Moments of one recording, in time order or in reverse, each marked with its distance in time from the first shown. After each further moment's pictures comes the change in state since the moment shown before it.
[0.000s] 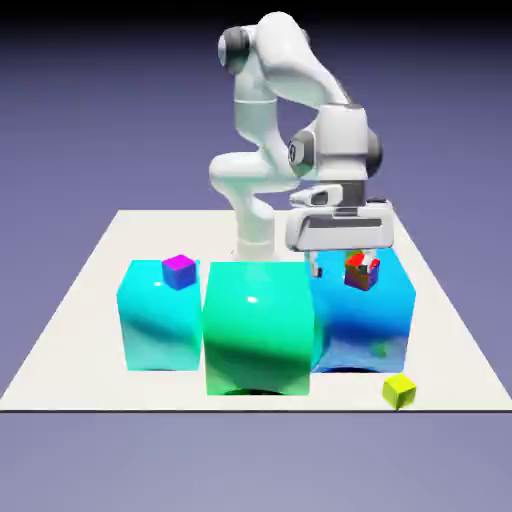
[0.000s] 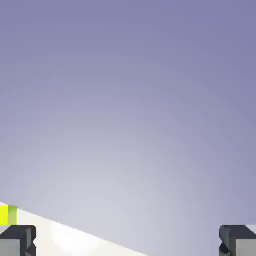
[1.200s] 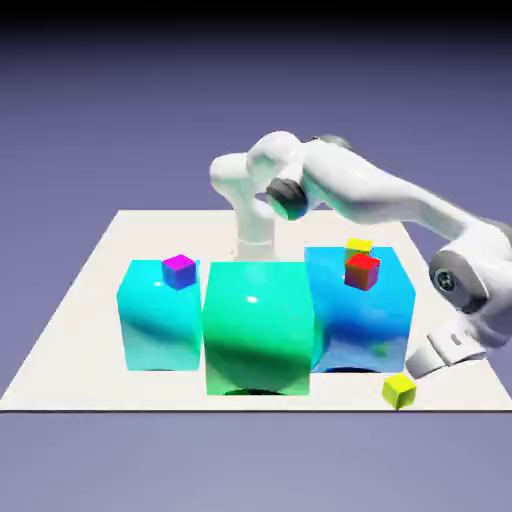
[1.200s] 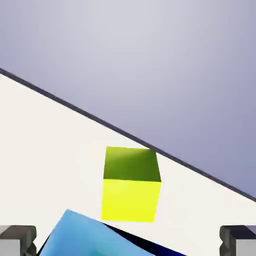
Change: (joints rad) arm 0.154 1.149 0.408 1.305 -0.322 -1.143 0.160
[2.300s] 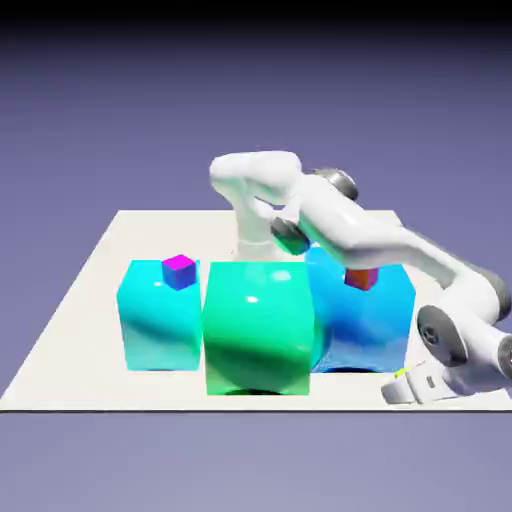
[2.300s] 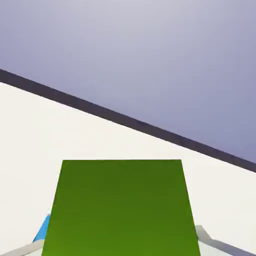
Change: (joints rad) arm 0.026 0.186 0.066 0.211 -0.050 -0.185 0.026
